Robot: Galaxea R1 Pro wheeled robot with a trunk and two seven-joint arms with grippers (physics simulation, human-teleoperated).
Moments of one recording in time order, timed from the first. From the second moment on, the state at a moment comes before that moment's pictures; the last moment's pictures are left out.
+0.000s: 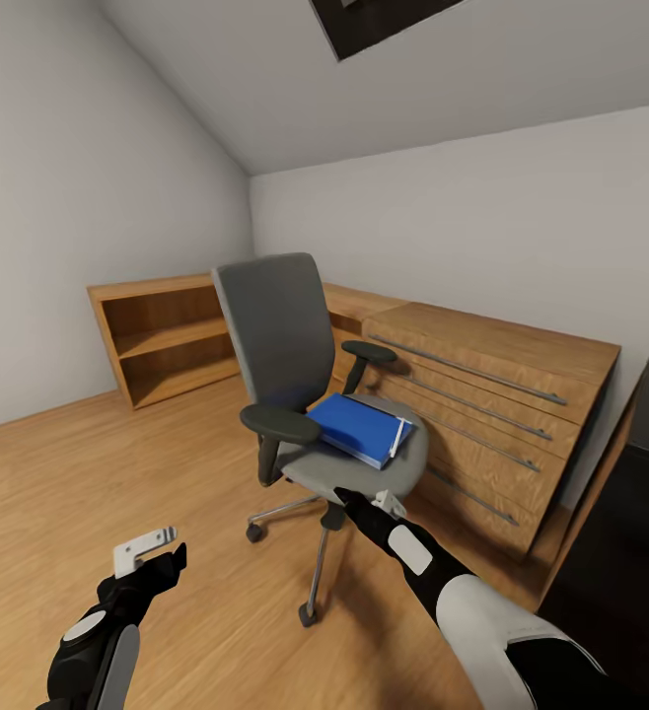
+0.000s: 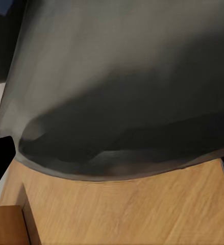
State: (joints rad) left arm -0.09 -0.11 0.18 -1.61 0.14 0.56 0.23; right arm -0.82 0.17 0.03 -0.26 -0.80 0.15 0.19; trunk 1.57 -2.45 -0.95
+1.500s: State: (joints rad) left arm -0.09 -0.11 0.18 -1.54 0.14 0.56 0.23; right arm -0.82 0.17 0.03 -0.26 -0.79 0.14 0.18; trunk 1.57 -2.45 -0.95
